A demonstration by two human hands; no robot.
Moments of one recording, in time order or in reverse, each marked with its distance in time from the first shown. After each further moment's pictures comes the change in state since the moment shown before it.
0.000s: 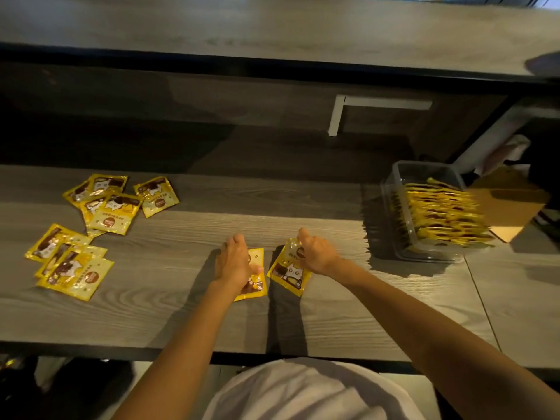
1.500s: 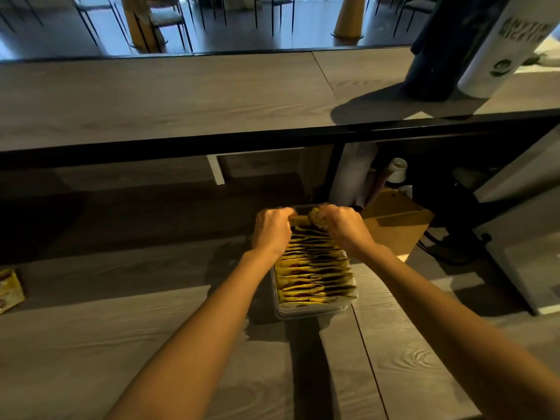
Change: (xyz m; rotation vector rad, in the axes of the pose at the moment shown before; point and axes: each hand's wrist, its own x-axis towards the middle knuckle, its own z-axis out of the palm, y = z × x) left_hand 0.038 0.360 0.000 -0.256 0.169 0.585; right_hand -0.017 0.291 -0.169 0.133 0.573 0.021
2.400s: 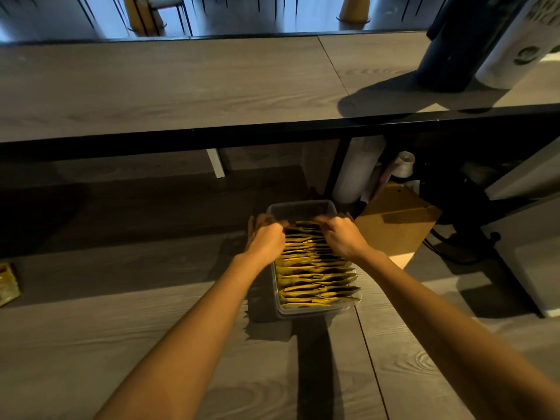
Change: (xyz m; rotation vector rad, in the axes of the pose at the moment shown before) left_hand -0.002 -0.020 0.007 0.041 -0.340 -0.259; right_hand 0.005 0.010 0.027 0.168 -0.246 0.089
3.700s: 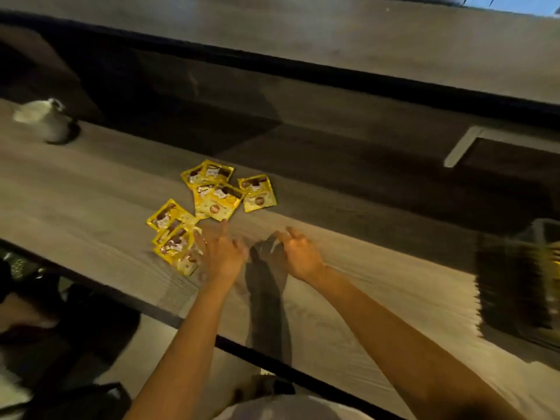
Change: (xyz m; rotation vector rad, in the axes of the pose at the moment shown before) left_hand -0.232 -0.442 -0.122 -0.125 0.614 -0.756; right_hand -0.048 -0.408 0.324 -0.288 -0.397 -0.436
